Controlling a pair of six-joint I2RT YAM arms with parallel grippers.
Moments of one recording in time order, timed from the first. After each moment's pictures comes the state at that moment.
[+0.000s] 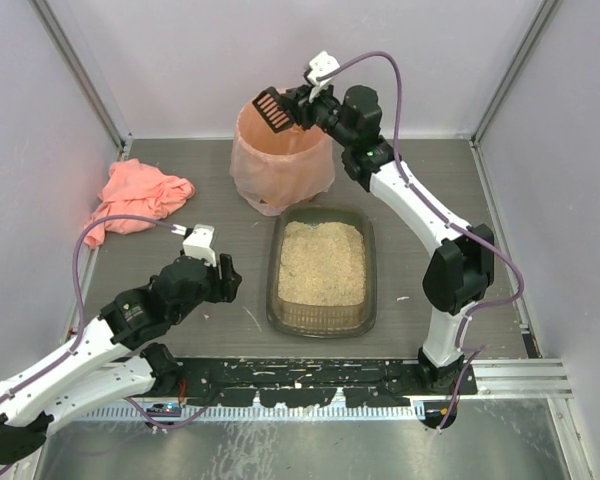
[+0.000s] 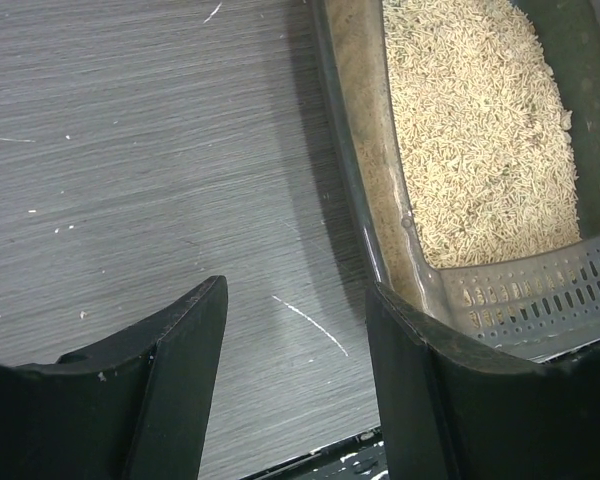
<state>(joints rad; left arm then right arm) -0.89 0.68 0.72 -0.61 -0.40 -0.51 0.48 1.84 1.77 0.27 -0.30 -0.08</state>
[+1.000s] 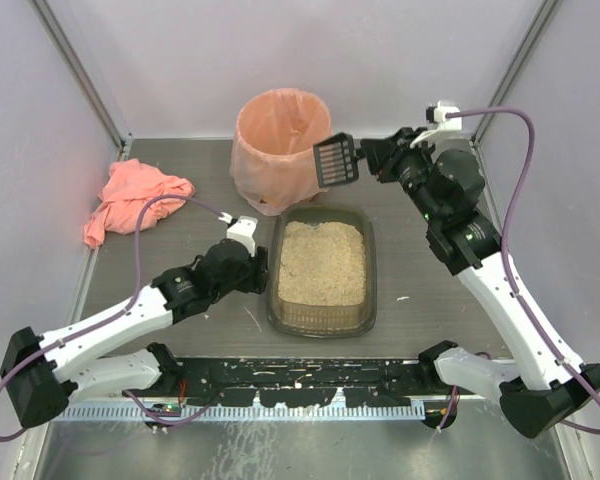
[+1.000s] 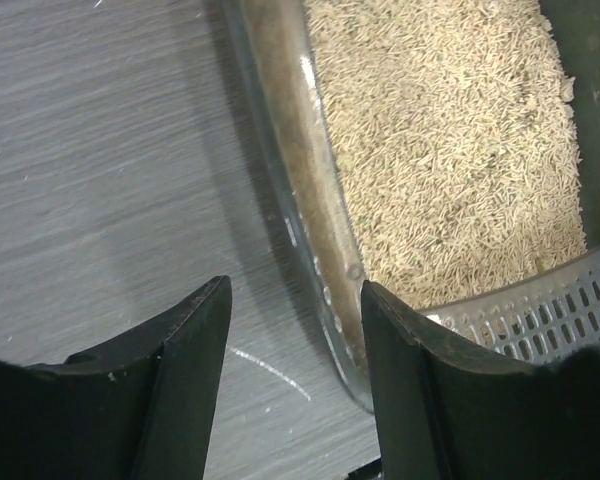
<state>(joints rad) -0.89 1.00 0.74 -0.40 -0.31 -0.47 0.44 1.08 1.29 -0.07 0.01 0.37</state>
